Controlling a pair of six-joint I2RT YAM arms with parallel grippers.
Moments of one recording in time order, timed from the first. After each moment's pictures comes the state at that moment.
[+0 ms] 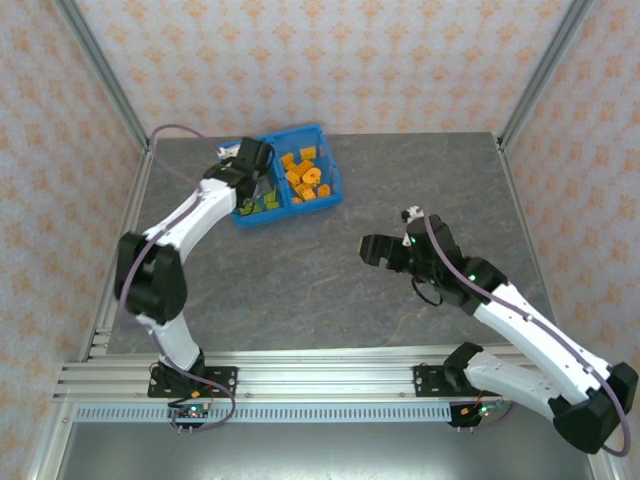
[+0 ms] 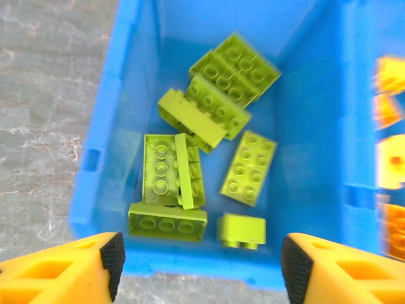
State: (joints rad) left arm -0.30 1.70 1.45 -0.68 -0.36 -0.72; right arm 0.66 0.88 0.84 -0.62 0.10 0.68
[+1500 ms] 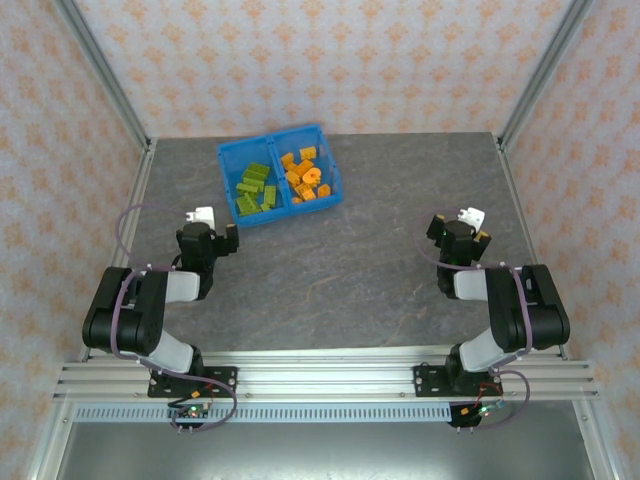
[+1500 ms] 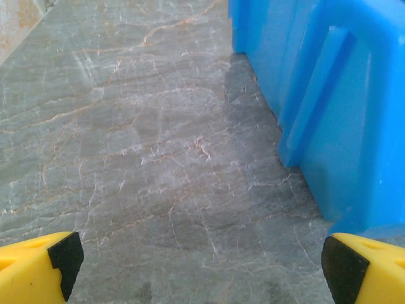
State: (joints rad) left arm -0.01 1.51 0.40 0.62 -0.20 -0.07; right arm 0.06 1.52 0.40 0.69 0.43 0.23
